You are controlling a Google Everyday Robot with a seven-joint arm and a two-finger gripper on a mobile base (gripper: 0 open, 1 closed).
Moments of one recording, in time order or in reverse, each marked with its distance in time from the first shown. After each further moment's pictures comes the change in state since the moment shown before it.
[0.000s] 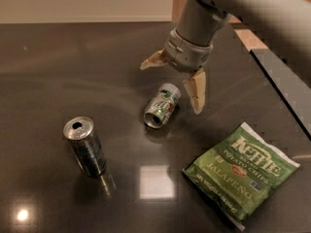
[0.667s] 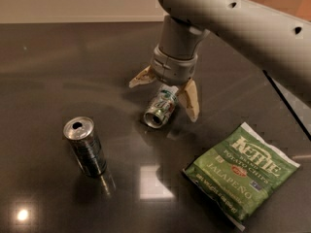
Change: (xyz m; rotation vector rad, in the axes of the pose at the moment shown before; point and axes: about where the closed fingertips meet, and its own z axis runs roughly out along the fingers) arm -0.022 0.006 0.029 -0.097 0.047 -0.187
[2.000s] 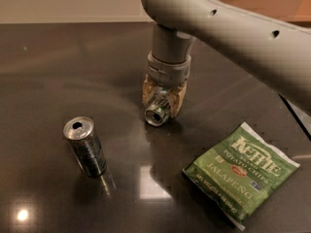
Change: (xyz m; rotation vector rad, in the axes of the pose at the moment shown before) arm 0.007 0.001 0.013 -0.081 0.060 -0.081
